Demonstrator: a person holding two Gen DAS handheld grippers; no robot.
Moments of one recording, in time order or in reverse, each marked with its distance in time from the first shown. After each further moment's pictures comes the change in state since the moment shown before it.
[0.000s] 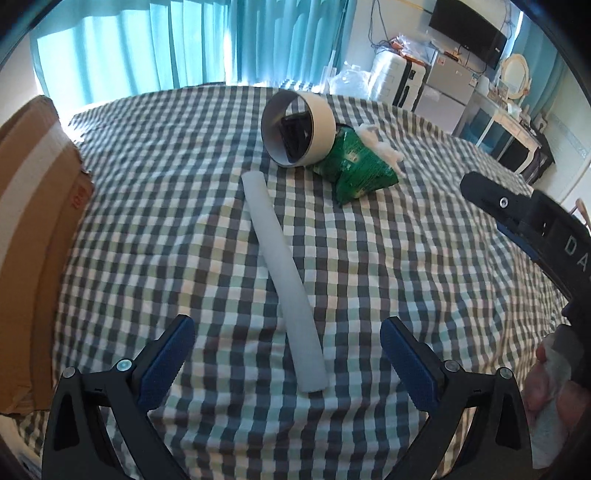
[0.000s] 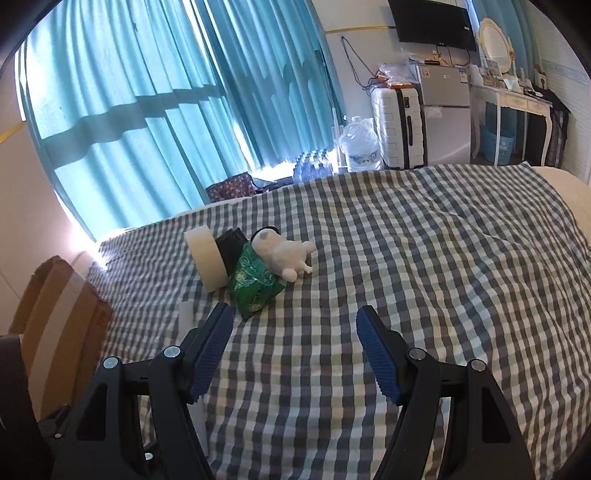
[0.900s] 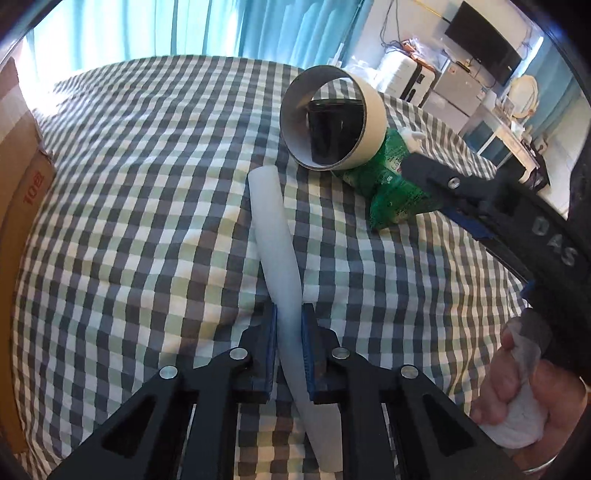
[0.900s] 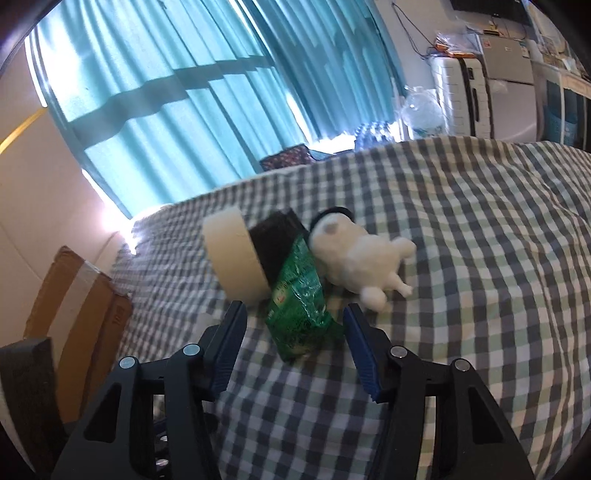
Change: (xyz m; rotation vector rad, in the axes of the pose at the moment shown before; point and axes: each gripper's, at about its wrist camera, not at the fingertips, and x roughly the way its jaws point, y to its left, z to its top) left arm 0.047 0.036 0.024 -0.090 0.050 -0.101; right arm 0.096 0.023 0.014 -0.043 0.096 0.264
